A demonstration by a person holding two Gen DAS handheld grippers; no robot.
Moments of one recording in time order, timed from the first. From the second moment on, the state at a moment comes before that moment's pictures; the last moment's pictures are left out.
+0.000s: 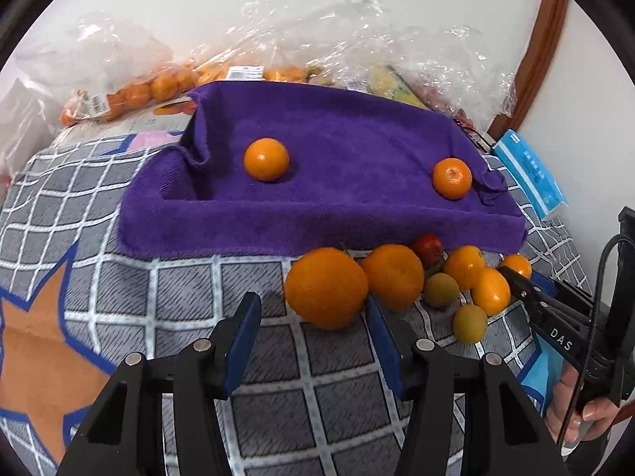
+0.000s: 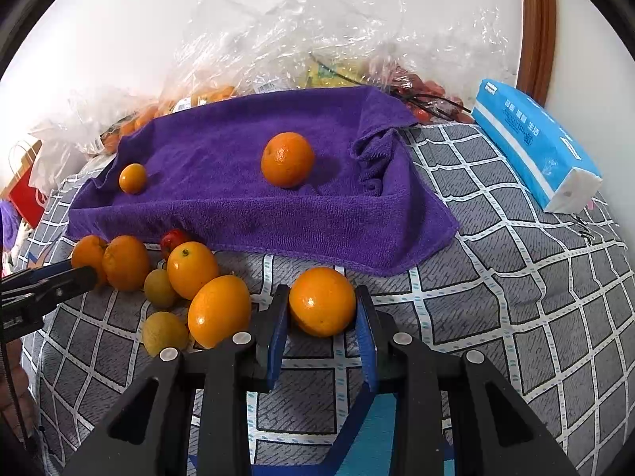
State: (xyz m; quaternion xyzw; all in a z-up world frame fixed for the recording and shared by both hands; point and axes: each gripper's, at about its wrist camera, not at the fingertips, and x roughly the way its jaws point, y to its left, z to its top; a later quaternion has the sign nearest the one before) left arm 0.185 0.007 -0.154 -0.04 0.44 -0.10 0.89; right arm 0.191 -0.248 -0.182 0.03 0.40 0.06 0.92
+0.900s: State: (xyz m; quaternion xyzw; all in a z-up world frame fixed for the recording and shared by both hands) left arm 0.171 0.016 -0.137 -0.11 0.39 -0.16 0.90; right arm 0.162 -0.244 -0.160 0.02 0.34 0.06 0.94
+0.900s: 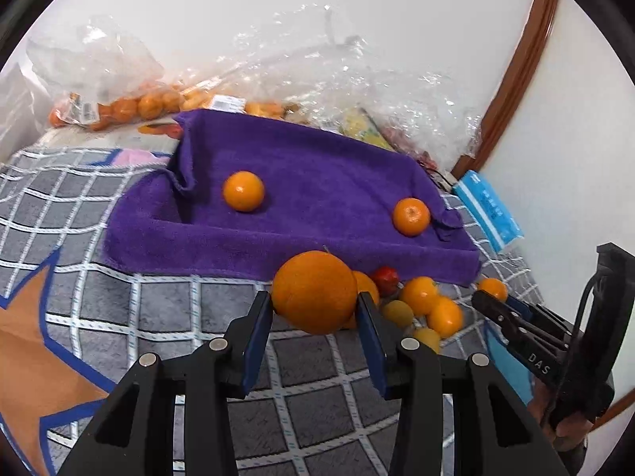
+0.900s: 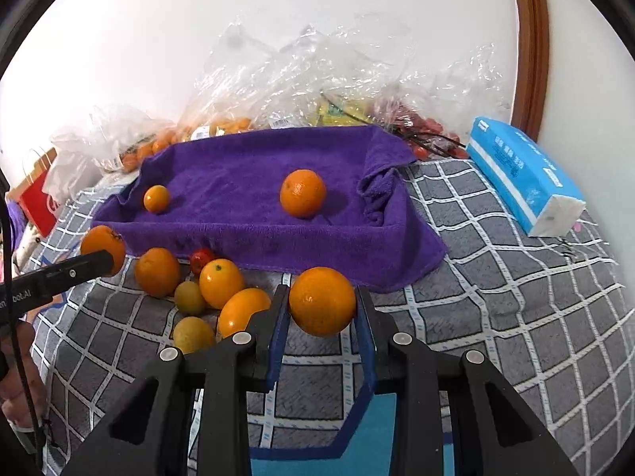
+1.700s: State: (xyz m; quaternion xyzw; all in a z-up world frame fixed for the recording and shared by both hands) left arm 0.165 0.004 -0.131 -0.13 0.42 -0.24 0.87; right arm 0.170 -0.247 -0.095 0.04 0.31 0.04 0.95
